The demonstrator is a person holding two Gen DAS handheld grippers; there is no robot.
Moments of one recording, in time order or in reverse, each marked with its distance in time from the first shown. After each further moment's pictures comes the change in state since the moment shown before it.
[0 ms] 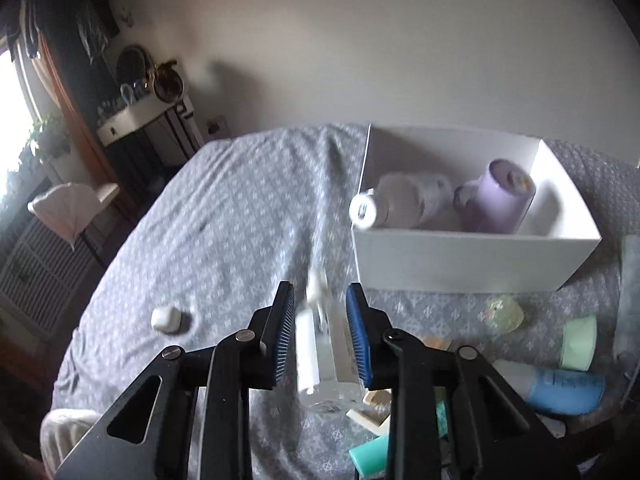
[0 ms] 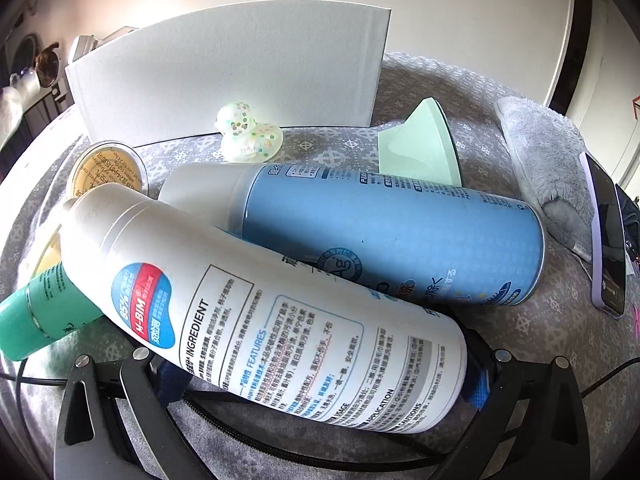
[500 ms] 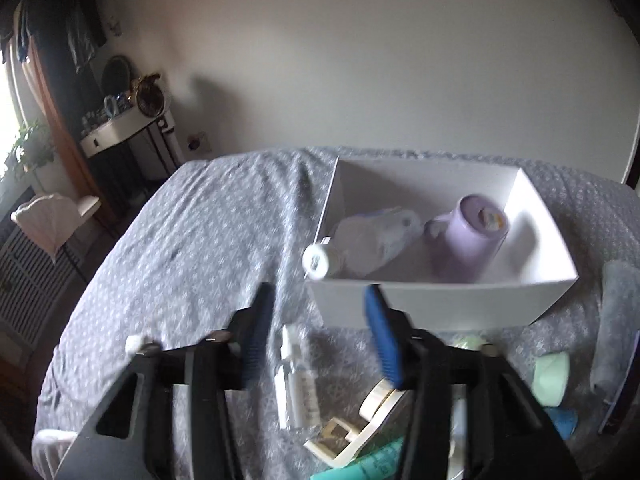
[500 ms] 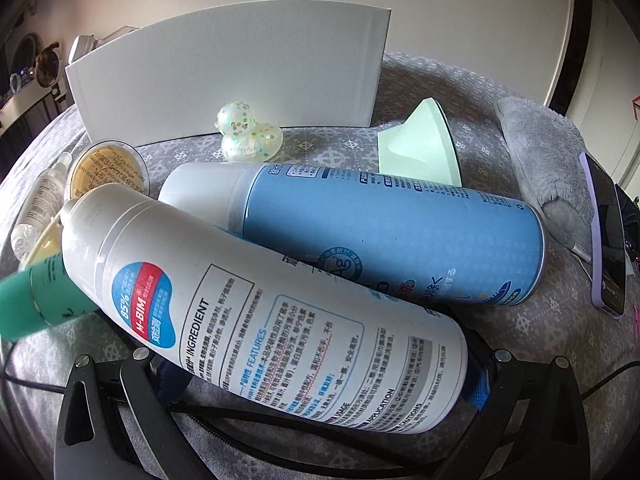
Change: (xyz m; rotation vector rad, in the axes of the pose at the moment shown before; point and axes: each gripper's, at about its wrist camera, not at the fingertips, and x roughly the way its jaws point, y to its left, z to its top) left arm 0.005 -0.025 0.006 -0.032 0.002 -0.043; right arm -0.001 0.000 0.000 0.001 0.000 0.001
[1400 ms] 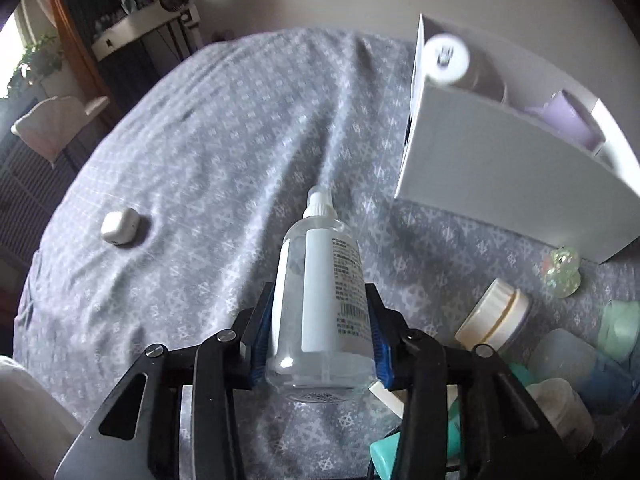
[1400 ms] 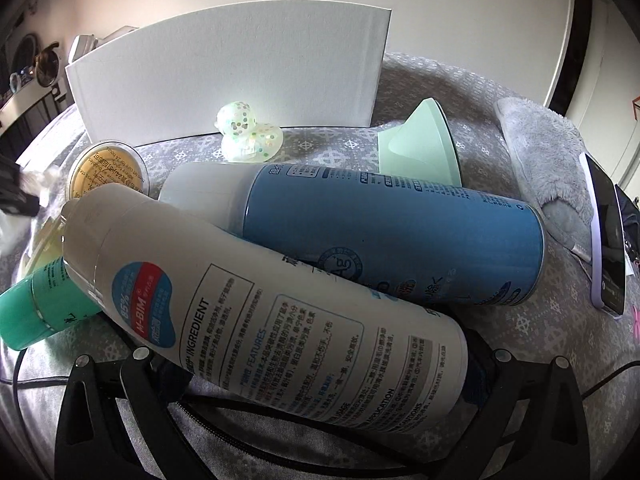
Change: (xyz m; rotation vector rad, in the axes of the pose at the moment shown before) left arm 0.066 0.047 -0.072 -0.137 0.243 0.024; right arm 0.000 0.001 0.001 0.000 0.000 0.000
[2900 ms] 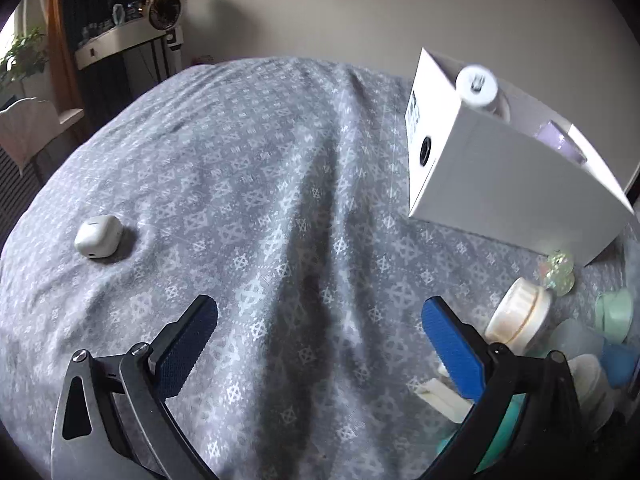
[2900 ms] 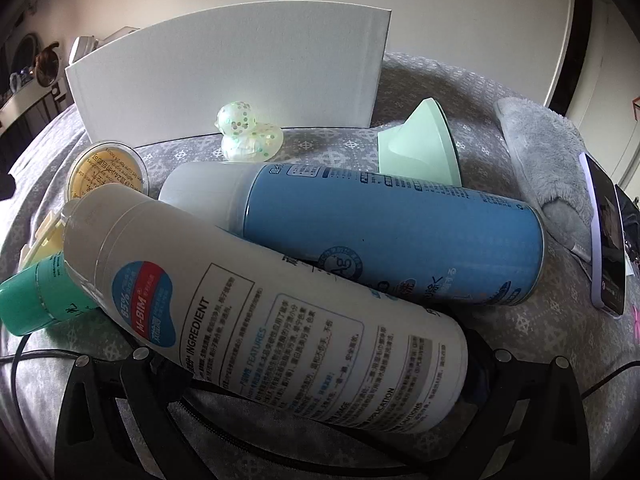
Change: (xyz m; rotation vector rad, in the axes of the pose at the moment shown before) left arm 0.052 0.050 -0.016 0.014 -0.082 -0.184; right arm 0.002 -0.001 0.001 -0.001 -0.001 0.000
